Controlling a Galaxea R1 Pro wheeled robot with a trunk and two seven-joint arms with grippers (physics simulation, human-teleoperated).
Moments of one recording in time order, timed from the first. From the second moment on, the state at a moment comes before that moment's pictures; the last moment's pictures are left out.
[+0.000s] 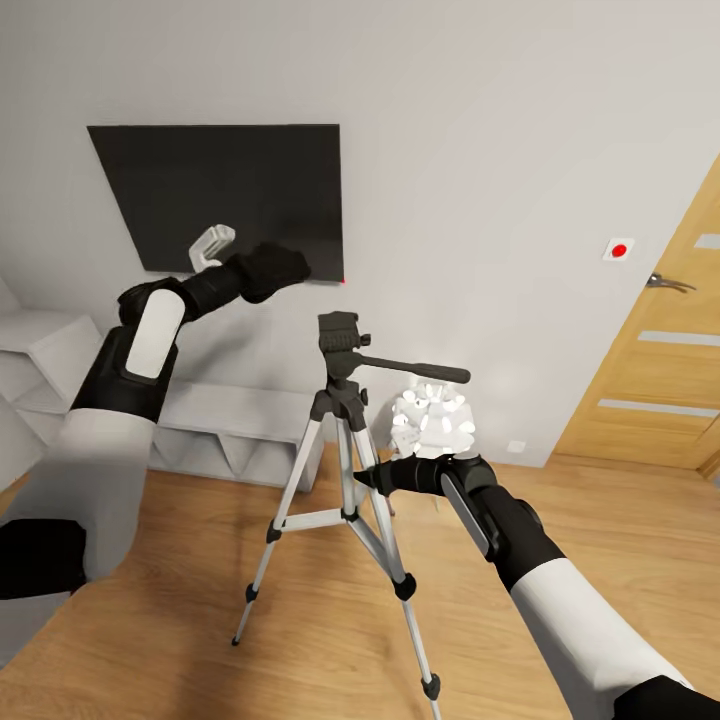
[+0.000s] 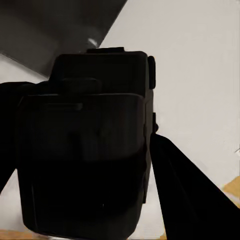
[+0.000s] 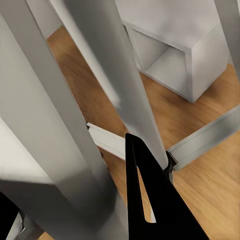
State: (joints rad) left arm -1.27 0.09 -0.07 -1.05 0.81 0.59 0.08; right arm -0.79 0.02 0.32 -0.98 -0.15 0.63 0.52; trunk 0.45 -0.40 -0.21
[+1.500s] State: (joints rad) left arm -1.27 0.20 -0.08 -0.84 0.40 0.13 -1.27; right arm -0.79 0.02 0.32 -0.98 -0.15 0.62 0.51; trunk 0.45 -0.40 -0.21
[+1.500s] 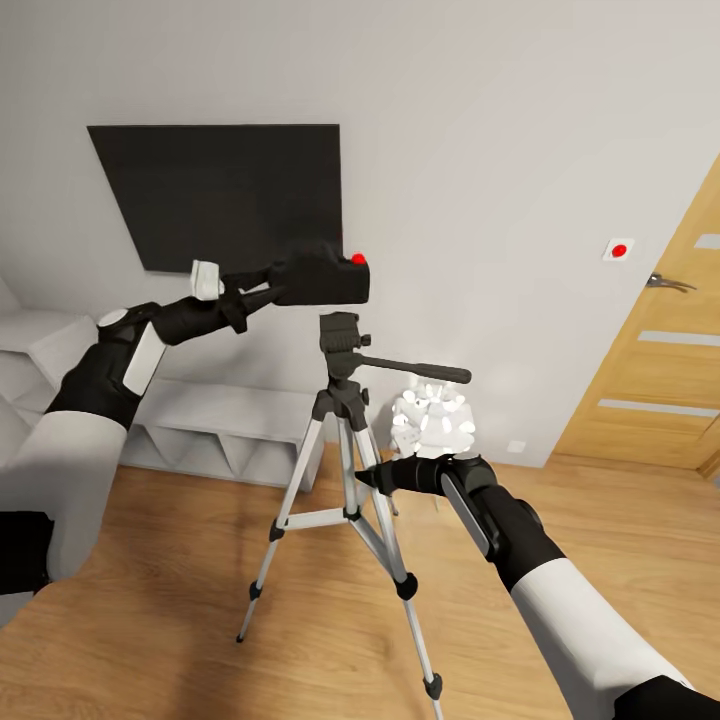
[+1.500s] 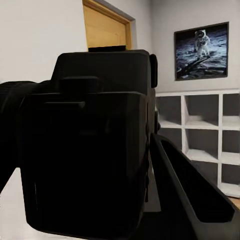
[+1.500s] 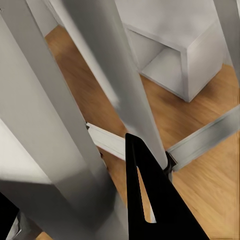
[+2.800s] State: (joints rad) left arm -1.27 0.12 -0.09 -0.70 0.53 0.04 -1.29; right arm -0.79 0.02 0.32 -0.98 -0.14 0.63 0.50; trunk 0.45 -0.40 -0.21
